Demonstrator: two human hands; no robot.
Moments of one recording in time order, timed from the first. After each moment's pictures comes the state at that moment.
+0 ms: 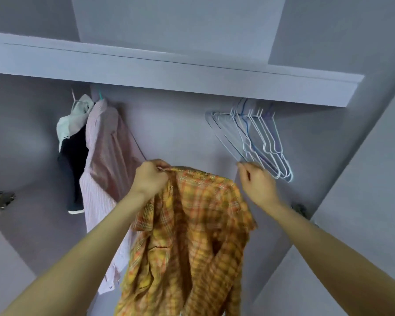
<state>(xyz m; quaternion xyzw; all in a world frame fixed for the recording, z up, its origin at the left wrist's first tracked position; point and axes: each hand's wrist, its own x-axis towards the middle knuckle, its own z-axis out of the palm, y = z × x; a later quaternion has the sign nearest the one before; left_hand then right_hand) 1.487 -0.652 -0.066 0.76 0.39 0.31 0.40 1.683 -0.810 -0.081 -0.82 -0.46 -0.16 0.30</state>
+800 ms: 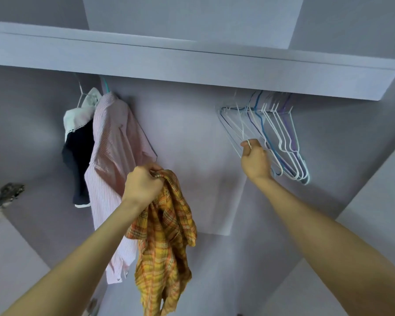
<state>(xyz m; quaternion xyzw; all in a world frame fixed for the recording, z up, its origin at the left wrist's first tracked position) 1.481 -0.650 -0.089 0.75 0.46 0.34 0.32 1.720 -0.743 -0.073 -0.84 -0.35 -0.05 0.42</state>
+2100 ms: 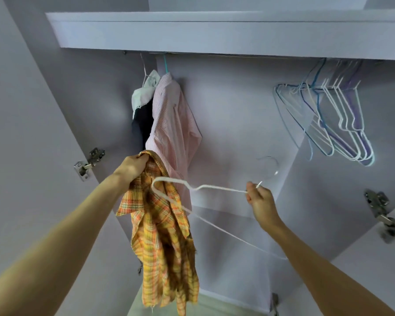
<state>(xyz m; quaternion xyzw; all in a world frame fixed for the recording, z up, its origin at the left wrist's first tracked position) 1.344 -0.622 -0.087 0.60 0.62 0.24 0.44 1.577 -0.784 -0.181 -0.69 -0.36 0.20 0.59</state>
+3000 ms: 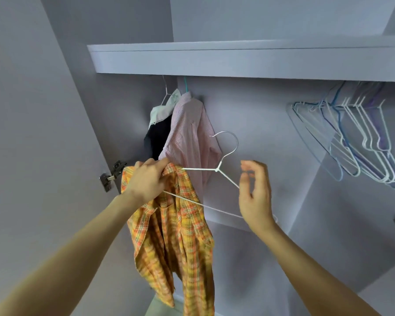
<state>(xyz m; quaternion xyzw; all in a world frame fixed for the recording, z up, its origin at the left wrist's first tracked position) 1.321 -0.626 -0.087 0.89 0.41 0.22 0.00 1.523 -0.750 -0.120 -0.56 -0.52 -0.03 0.65</state>
